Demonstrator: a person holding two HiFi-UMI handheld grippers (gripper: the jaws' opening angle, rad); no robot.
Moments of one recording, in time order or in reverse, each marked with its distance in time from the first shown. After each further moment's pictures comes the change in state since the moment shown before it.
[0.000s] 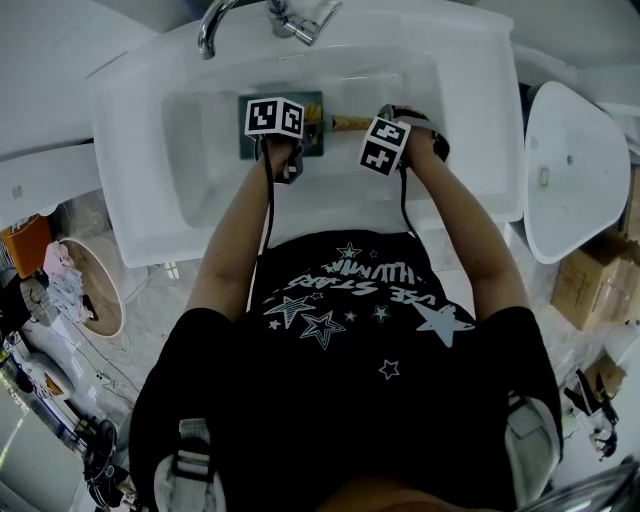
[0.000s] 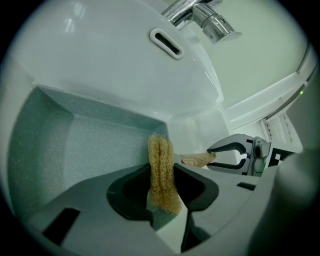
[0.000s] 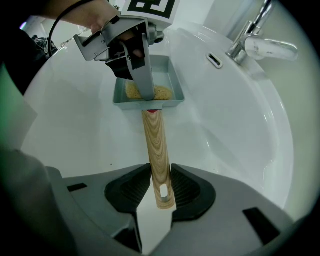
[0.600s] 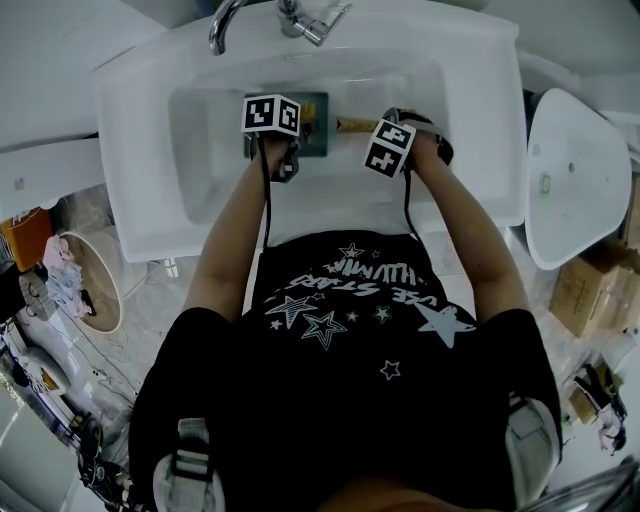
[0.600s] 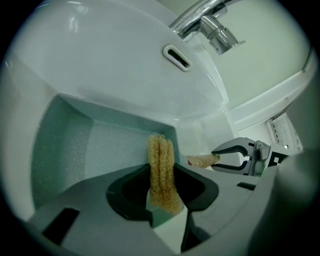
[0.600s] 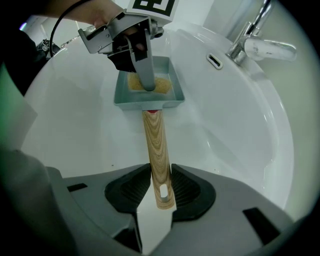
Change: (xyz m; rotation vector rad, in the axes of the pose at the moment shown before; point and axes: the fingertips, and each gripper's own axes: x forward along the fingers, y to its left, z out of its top) left arm -0.020 0.019 0.003 -0.023 -0.005 0.068; right arm 0.000 0.002 0.001 0.006 -0.008 0.004
